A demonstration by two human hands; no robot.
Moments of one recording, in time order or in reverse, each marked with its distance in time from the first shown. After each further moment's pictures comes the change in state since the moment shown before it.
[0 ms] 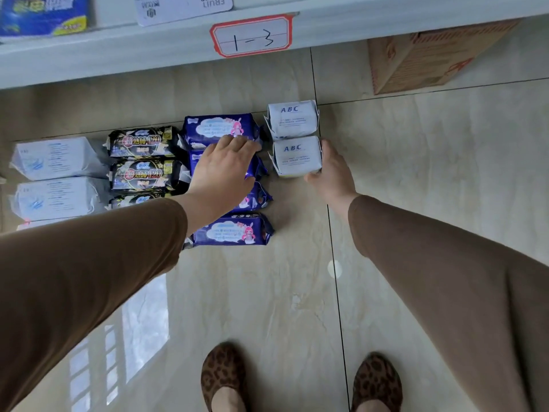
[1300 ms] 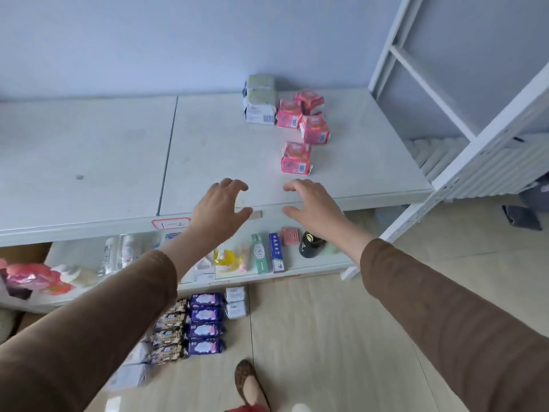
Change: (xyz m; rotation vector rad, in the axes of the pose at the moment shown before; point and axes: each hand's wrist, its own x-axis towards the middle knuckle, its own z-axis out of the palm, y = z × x) left_hand -0.105 0.238 -0.751 -0.308 0.384 -0.039; right_hand -0.315 -0.449 -0.675 -0.269 0.181 -0.479
